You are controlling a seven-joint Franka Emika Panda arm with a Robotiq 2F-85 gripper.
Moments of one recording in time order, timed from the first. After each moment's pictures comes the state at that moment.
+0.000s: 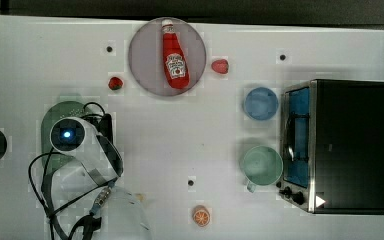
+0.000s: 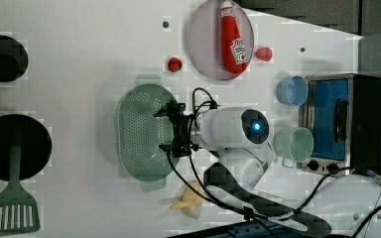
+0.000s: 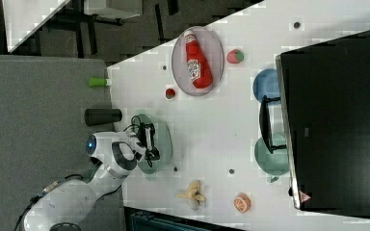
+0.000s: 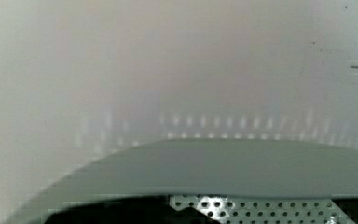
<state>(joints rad) 0.13 0.60 0.40 -2.17 -0.18 1.15 1.31</state>
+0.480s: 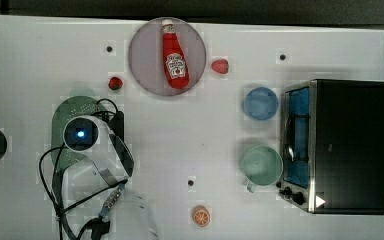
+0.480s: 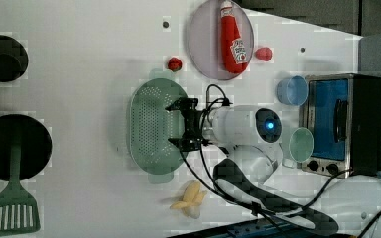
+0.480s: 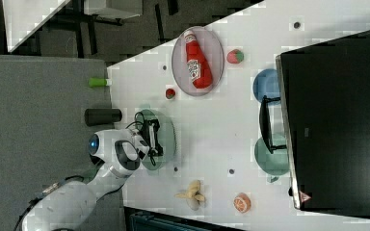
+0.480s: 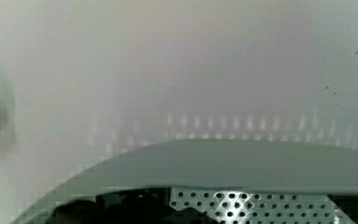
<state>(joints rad) 0.11 0.56 0.36 -2.20 -0.17 1.18 1.33</state>
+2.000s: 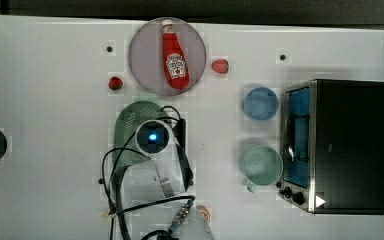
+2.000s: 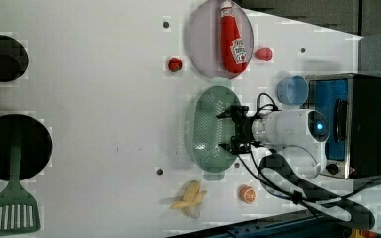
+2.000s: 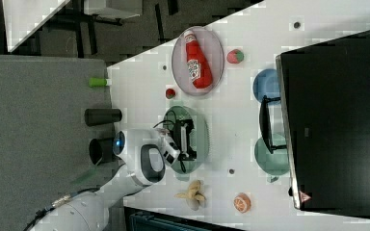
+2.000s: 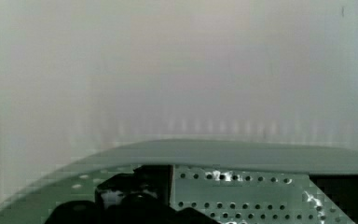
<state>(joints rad) -0.07 0.42 0.23 -2.42 -0.18 1.17 1.11</state>
